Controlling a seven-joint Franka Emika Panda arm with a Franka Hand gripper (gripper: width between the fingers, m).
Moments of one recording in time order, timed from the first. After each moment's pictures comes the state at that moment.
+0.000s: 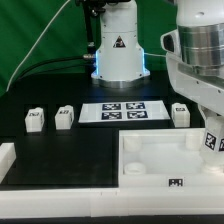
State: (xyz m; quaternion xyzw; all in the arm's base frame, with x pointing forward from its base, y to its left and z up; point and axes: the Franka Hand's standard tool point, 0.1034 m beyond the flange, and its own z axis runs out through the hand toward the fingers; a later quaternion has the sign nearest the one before) arm 0.599 0.129 0.076 -0.84 0.54 0.07 0.06
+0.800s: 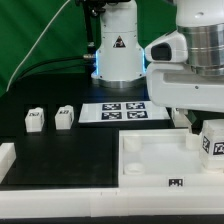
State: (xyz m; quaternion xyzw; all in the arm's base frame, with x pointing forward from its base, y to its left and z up) arm 0.599 0.127 0.076 -0.97 0.24 0.05 0.07
